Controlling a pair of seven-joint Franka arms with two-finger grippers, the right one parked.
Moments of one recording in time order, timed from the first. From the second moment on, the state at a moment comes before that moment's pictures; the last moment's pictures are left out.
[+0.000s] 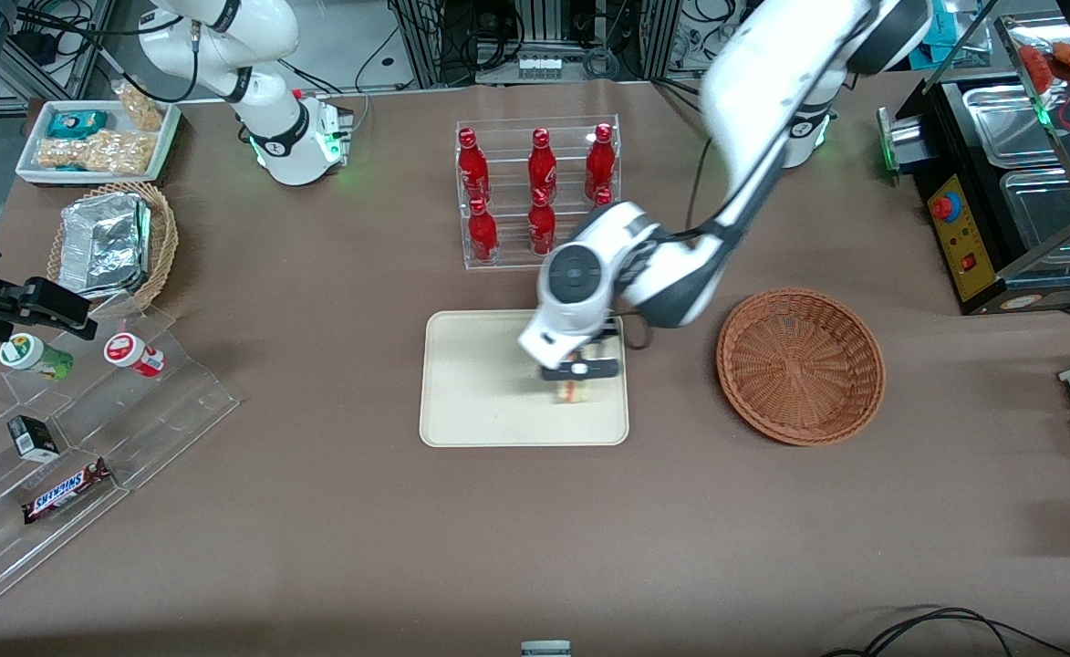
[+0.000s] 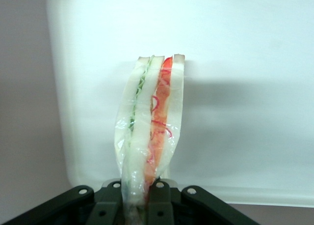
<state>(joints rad) -0.56 0.75 -0.28 -1.43 0.12 2.05 -0.86</state>
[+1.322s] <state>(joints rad) -0.50 0.64 -0.22 -1.09 0.16 1.68 -1.07</state>
